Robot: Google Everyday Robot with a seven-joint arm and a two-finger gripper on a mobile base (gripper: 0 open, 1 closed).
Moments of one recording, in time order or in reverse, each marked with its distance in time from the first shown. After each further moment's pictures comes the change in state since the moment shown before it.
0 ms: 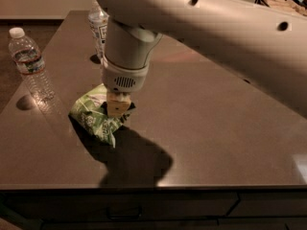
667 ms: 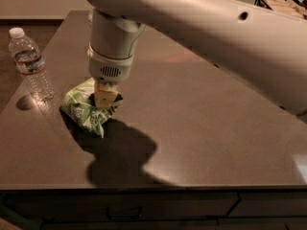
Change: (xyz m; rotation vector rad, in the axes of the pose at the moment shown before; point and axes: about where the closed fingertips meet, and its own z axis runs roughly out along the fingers) arm -0.027 -0.027 0.007 -0.010 -0.018 -0.020
